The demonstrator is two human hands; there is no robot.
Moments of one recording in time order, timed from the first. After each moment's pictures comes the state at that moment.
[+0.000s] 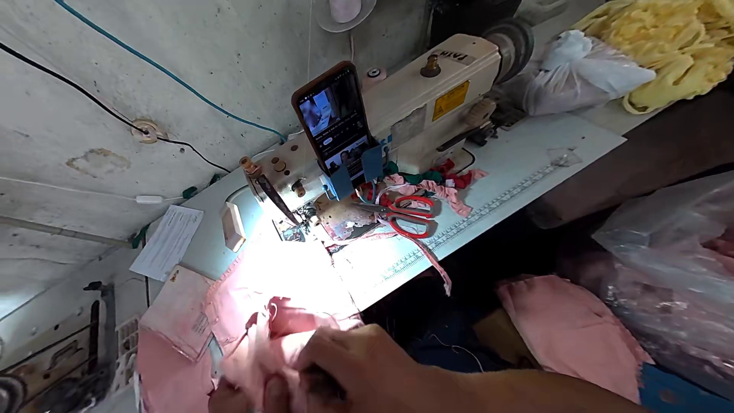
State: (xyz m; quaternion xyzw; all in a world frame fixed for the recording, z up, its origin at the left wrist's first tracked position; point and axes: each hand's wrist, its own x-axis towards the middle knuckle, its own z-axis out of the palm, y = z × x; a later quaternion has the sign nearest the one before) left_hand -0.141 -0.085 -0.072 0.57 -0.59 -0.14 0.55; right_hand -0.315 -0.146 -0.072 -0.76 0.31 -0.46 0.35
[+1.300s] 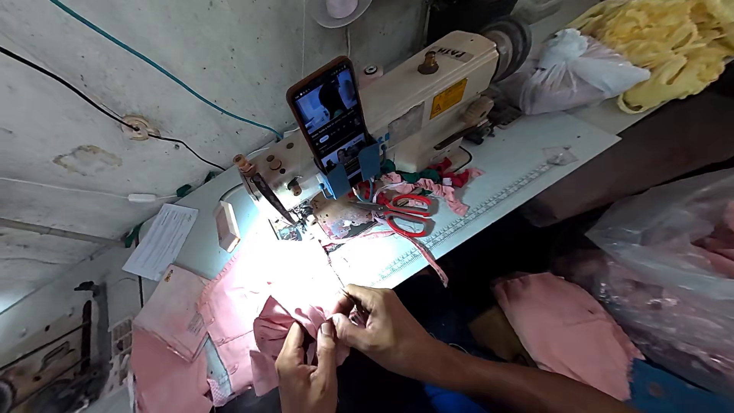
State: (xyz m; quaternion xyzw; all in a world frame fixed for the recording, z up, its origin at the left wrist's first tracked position) left_hand -0.185 -0.127 -0.112 0.60 -0.58 -0.28 0.47; right_hand -0.338 -0.168 -0.125 -0.64 0.48 -0.41 0.45
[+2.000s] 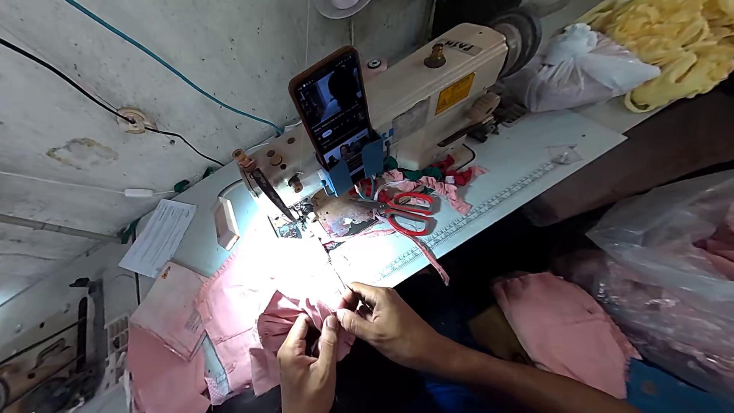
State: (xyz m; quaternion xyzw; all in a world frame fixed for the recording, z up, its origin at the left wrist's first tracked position) left_hand -0.183 -0.136 -0.122 0.58 -0.59 -0.31 0.47; right_hand -0.348 -0.175 -0.128 -0.56 0.45 -0.36 0.60
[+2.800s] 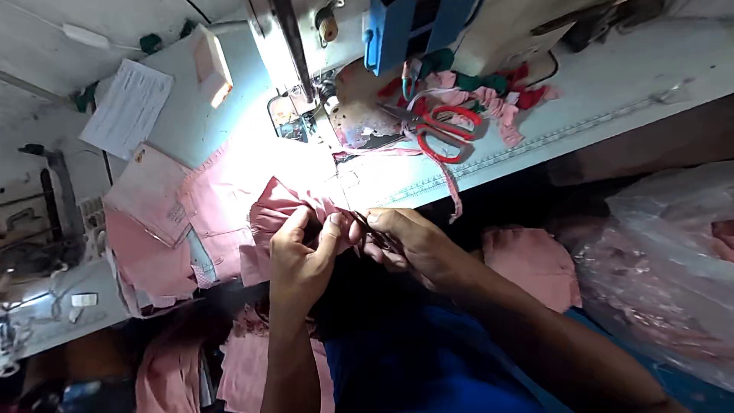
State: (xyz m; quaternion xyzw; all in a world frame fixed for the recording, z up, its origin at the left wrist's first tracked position) left_hand -0.178 -0.147 -0.115 0.60 -0.59 -0.34 0.42; right_hand -0.367 -0.172 -0.113 -0.40 0.37 -0.29 0.79
